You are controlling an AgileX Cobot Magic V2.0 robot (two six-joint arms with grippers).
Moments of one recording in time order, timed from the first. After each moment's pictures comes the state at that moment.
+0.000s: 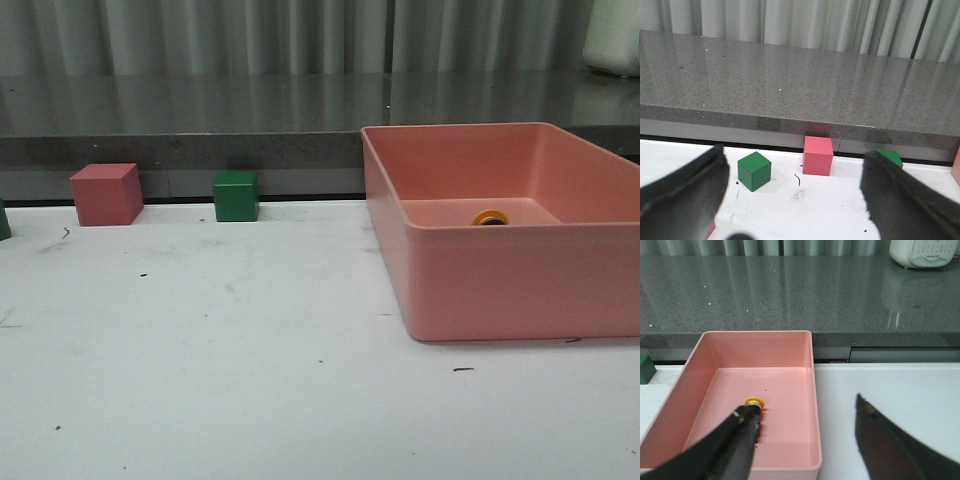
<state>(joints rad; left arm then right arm) 0.01 0.50 -0.50 0.05 0.19 -0.14 0.01 0.53 -0.57 -0.02 0.32 0.08</state>
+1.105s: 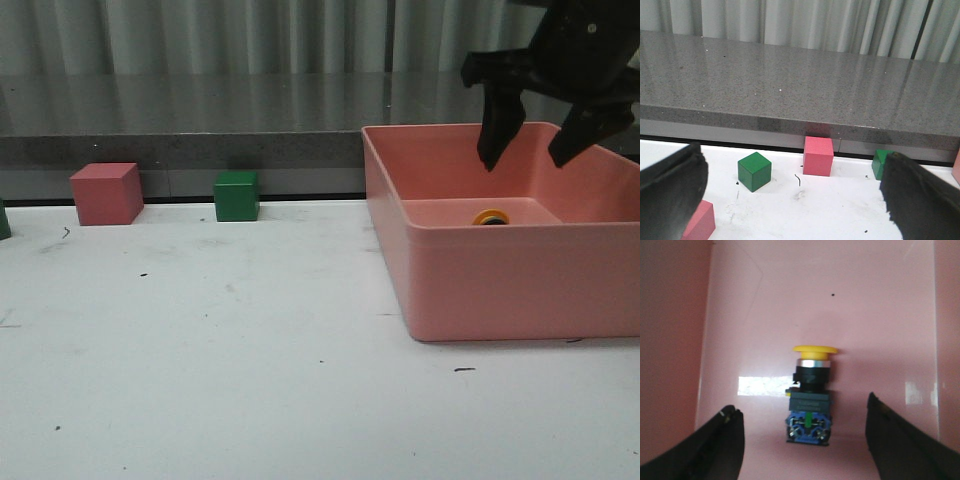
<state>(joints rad) 0.01 0.50 -0.50 0.05 0.19 -0.14 0.15 1.81 -1.38 0.10 0.64 0.16</state>
